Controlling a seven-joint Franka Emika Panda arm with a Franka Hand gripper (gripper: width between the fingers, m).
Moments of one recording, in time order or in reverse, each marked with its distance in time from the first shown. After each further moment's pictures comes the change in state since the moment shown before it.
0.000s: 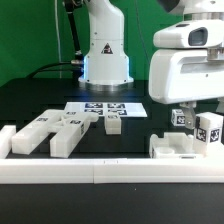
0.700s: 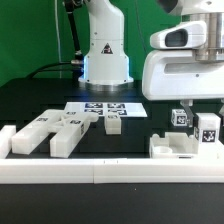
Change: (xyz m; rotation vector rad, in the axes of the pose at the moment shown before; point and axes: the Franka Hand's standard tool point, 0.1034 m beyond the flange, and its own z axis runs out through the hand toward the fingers) arm 0.000 0.001 0.000 0.020 0.002 0.578
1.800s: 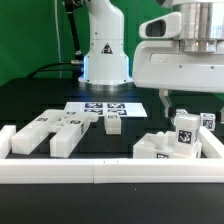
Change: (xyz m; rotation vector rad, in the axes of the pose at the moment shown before) arm 0.005 0.018 -0.019 -0.025 0.026 0.298
